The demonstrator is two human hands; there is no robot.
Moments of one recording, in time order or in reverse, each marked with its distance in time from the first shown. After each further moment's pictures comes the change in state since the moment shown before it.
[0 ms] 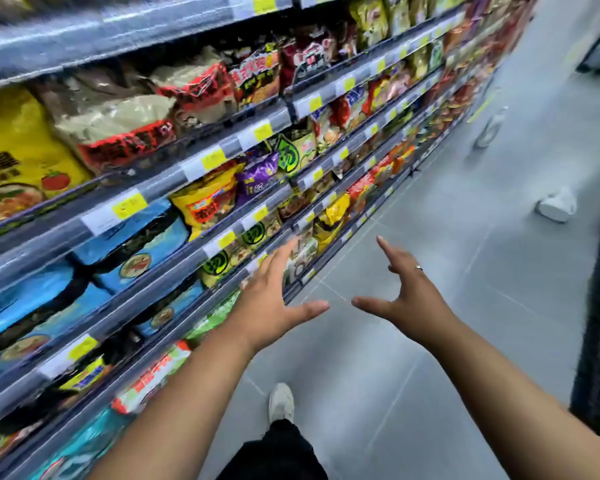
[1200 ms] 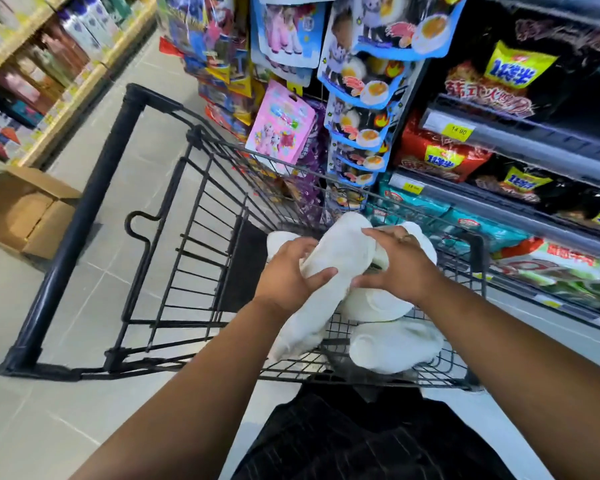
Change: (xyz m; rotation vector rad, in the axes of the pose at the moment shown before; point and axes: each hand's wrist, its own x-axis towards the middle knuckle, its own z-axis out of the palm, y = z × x) left_hand -0.811 -0.324 -0.093 -0.233 0.962 -1.031; right_hand -0.460 -0.314 0.628 -0.489 -1.191 -0.770
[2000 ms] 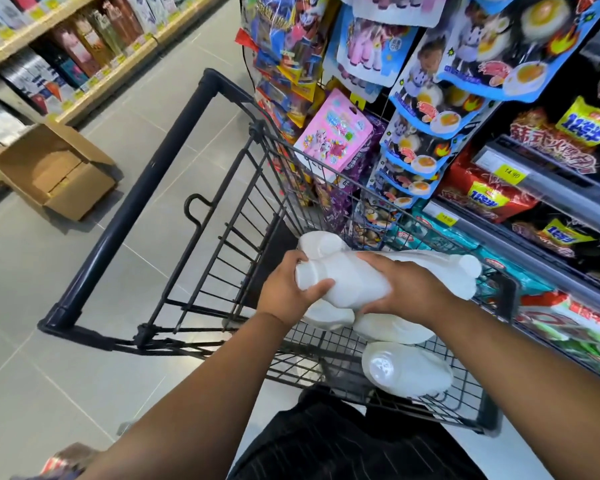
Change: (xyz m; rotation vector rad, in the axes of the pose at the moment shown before) left_hand -0.019 -0.045 -0.030 -0.134 0.129 -0.197; right_hand 0.020 -0.055 0.010 -0.303 -0.275 -0.106
